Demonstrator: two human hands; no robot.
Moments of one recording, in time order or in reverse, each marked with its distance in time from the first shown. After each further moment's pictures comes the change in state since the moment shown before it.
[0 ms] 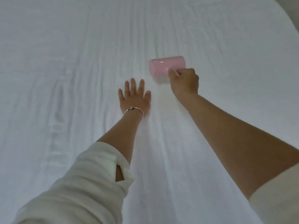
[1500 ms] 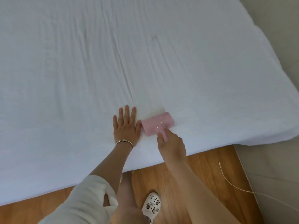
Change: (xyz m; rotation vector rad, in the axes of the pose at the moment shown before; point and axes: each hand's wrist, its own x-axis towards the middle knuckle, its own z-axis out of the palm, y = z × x) left_hand -0.510 -0.005 0.124 0.124 -0.103 0.177; right_hand -0.534 0.261 -0.178 -0.280 -0.205 0.177
